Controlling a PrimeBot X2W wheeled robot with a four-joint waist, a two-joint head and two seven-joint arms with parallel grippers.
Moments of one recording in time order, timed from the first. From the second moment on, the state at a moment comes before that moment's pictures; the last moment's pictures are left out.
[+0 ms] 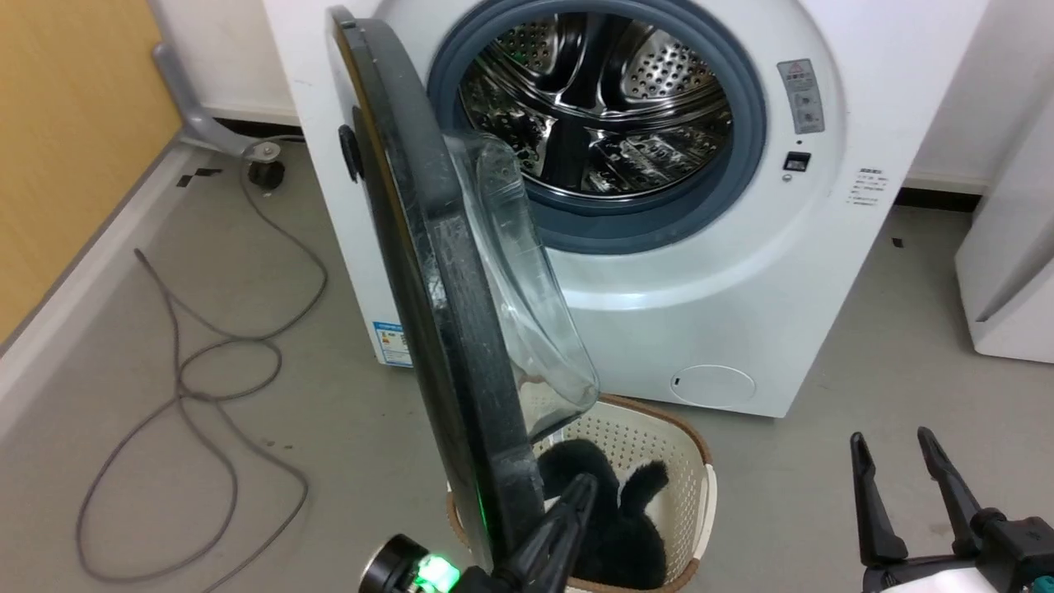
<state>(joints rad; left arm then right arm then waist) 0.04 0.07 -0.54 -0.02 -0.06 -0.02 -0.26 0.08 -0.05 -0.10 0.07 0.07 0.13 -0.26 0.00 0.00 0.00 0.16</state>
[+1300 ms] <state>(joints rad) 0.03 0.16 -0.12 0.04 -0.10 0.04 -0.26 0.07 -0.05 -0.09 0.10 0.07 0.13 -0.26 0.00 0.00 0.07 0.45</state>
